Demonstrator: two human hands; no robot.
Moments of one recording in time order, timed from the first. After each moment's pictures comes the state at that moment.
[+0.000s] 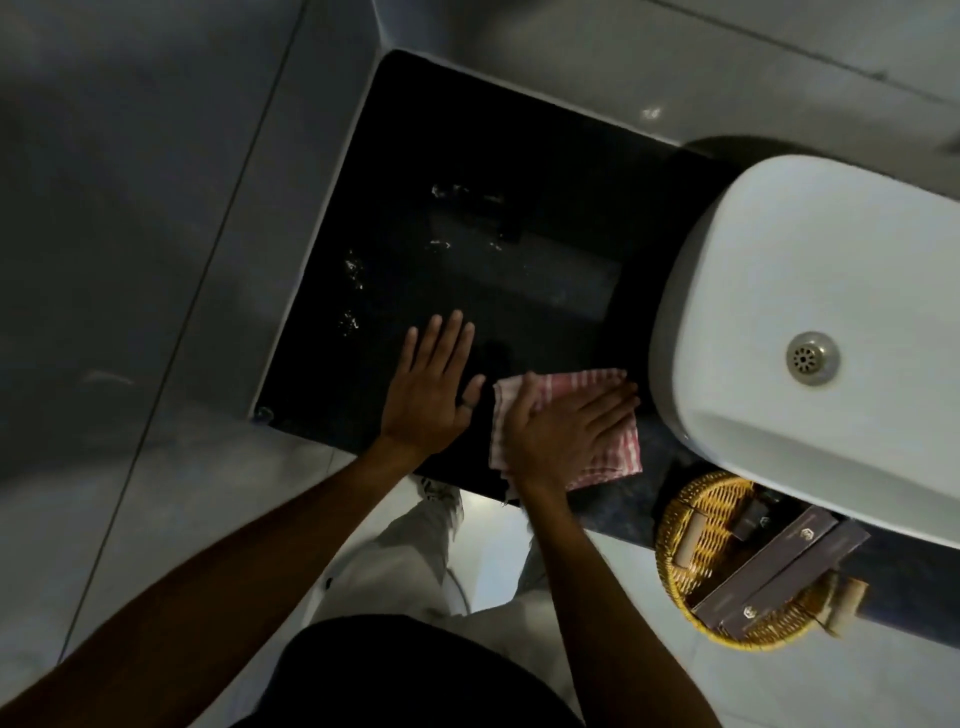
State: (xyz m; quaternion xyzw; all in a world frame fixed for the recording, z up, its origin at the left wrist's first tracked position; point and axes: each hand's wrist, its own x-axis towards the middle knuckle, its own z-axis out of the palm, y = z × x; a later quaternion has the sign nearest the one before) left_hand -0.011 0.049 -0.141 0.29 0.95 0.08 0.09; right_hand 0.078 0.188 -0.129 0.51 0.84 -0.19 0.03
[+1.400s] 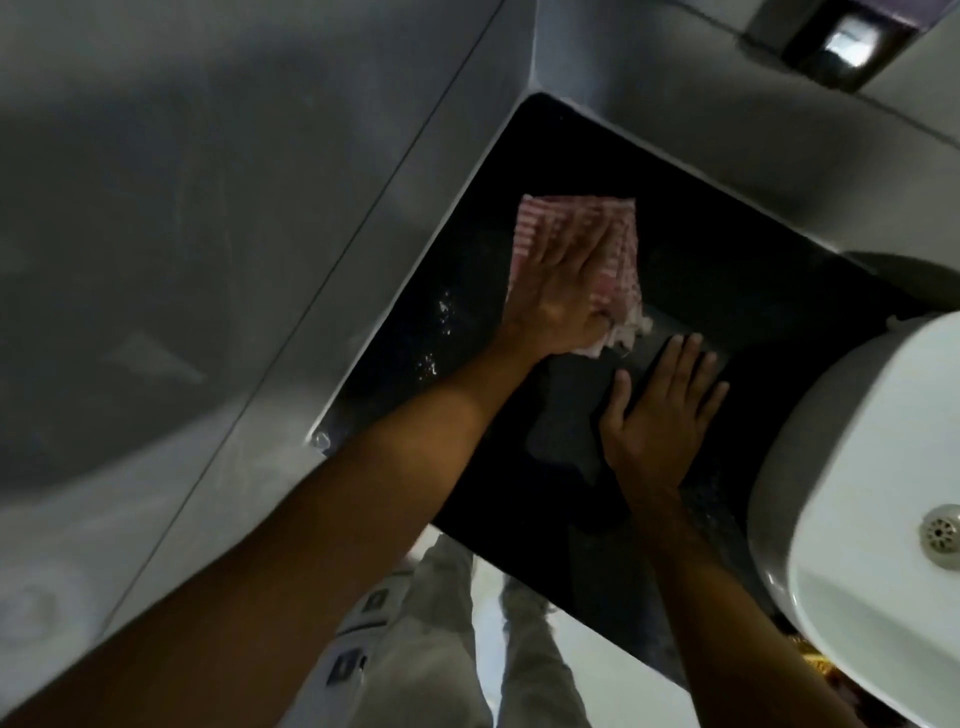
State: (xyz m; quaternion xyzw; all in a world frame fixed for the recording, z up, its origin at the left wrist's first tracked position) left_hand -0.199 0.131 -0.138 0.29 0.95 0.09 0.07; right_hand -0.032 0.259 -0.145 0.26 0.96 -0.09 0.01
